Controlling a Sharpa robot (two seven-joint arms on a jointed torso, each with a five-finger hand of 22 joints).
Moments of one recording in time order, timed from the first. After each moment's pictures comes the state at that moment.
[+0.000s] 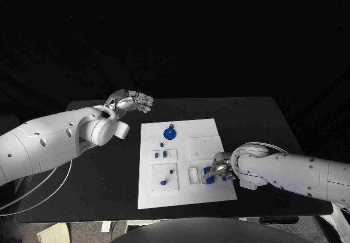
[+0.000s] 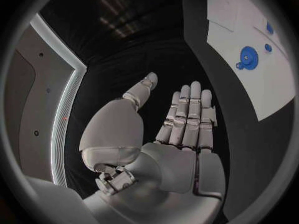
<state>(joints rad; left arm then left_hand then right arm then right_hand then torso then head) 1.21 -0.73 -0.10 1.27 -0.24 -0.23 0.22 1.04 -0.12 0.47 -0.26 0.05 0.79 0.20 0.30 0.47 1.06 0.15 0.19 0.07 0.91 0.13 0.44 0.51 0.04 0.61 0.03 0.59 1.21 0.99 -0.77 -0.15 1.47 -1.16 0.06 -0.54 0.72 -0.21 0.68 -0.03 0.05 0.93 0.11 0.33 0.63 1.14 0.00 1.29 1.08 1.29 -0.11 1.35 0.90 0.18 1.31 -0.09 1.00 1.31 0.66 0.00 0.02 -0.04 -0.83</state>
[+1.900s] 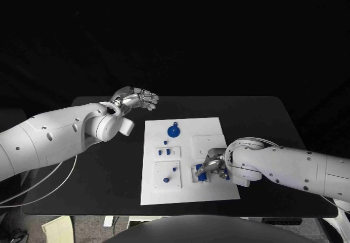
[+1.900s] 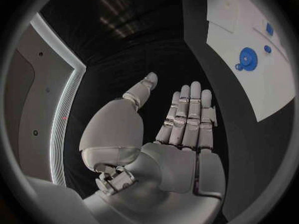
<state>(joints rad) 1.21 -0.73 -0.10 1.28 -0.24 -0.23 0.21 1.04 -0.12 0.47 -0.26 0.05 0.79 0.20 0.30 0.47 1.06 0.15 0.19 0.07 0.91 0.13 0.43 0.52 0.04 0.61 0.03 0.59 1.22 1.04 -0.72 -0.16 1.50 -1.02 0.06 -0.57 0.71 -0.12 0.72 -0.10 0.05 0.98 0.09 0.32 0.64 1.14 -0.02 1.26 1.08 1.29 -0.12 1.32 0.91 0.18 1.30 -0.08 1.02 1.31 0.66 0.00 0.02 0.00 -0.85</state>
